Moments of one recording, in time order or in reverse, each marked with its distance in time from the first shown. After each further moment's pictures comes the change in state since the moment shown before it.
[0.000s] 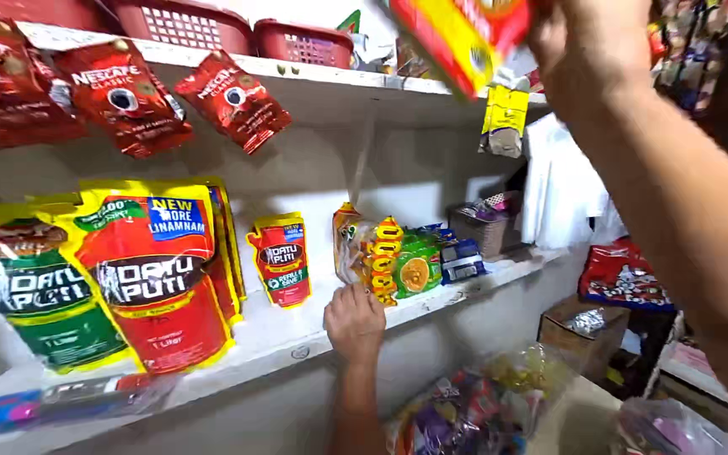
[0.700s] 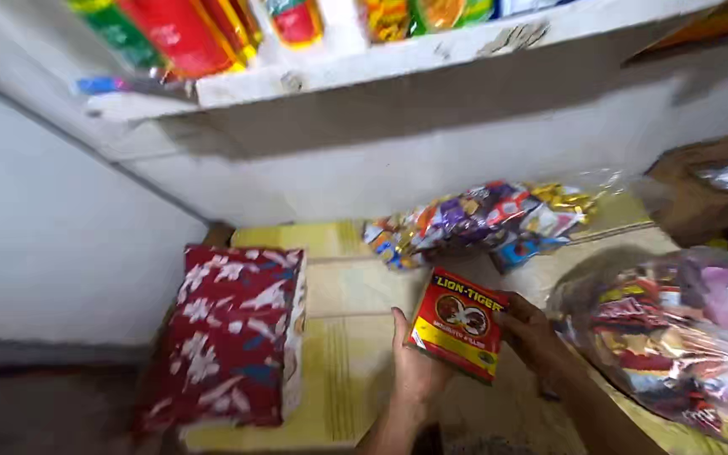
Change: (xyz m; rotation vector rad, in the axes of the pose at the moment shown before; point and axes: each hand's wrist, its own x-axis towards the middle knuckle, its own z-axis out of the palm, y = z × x) left_hand -0.319 0.158 -0.257 -1.840 -0.421 -1.807; right_hand -0.578 -0.076 -0.152 0.334 -0.333 1.610
